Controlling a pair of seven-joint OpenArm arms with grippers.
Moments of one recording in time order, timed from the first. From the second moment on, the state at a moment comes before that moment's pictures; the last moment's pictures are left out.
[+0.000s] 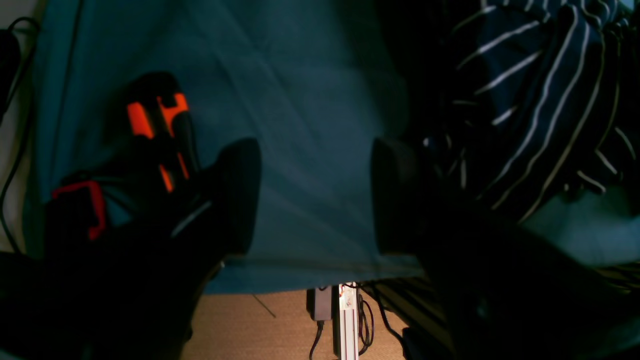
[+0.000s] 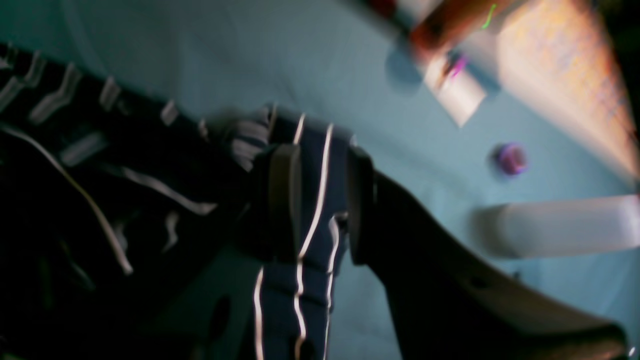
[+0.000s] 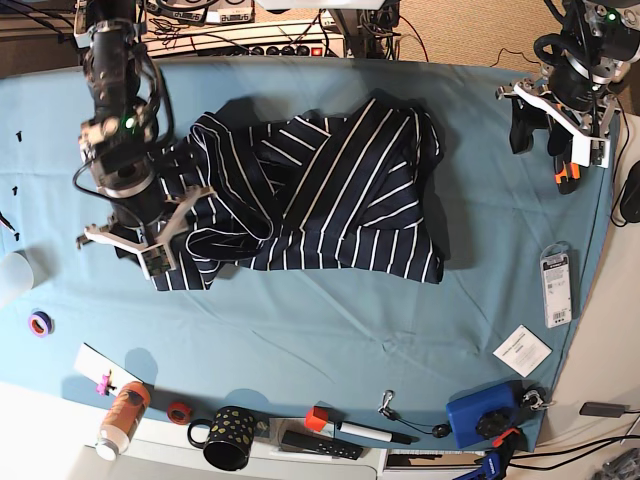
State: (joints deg) left arm 32.5 -5.0 -33.8 132.3 -37.2 -19.0 61.1; right arm -5.3 23.7 -0.4 119.0 0.0 12.5 -55.7
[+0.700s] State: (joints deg) left arm 32.5 -5.0 -33.8 132.3 -37.2 -19.0 61.1; right arm 4.1 16.1 -4.0 94.5 4.6 17.4 -53.6
